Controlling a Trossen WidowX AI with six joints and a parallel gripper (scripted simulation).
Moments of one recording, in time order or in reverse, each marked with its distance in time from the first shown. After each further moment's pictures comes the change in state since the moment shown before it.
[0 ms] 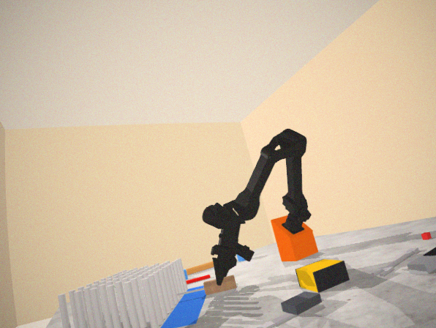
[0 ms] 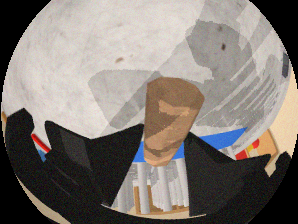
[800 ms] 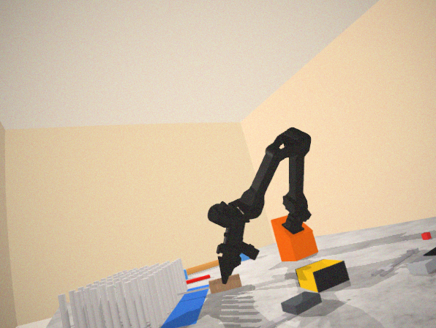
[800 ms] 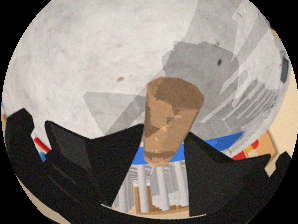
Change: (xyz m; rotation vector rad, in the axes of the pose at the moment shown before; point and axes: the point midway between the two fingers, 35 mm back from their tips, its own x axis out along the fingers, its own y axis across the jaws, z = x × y) arm -0.006 0.000 0.014 0.001 -0.001 0.000
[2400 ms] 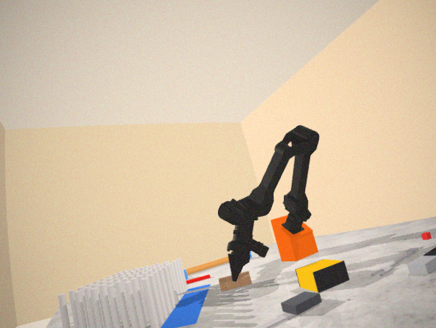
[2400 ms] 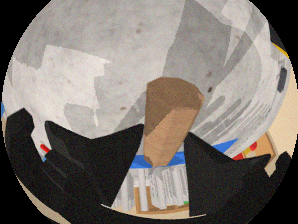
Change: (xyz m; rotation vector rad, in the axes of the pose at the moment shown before) arm -0.012 0.000 0.027 0.001 -0.003 0.001
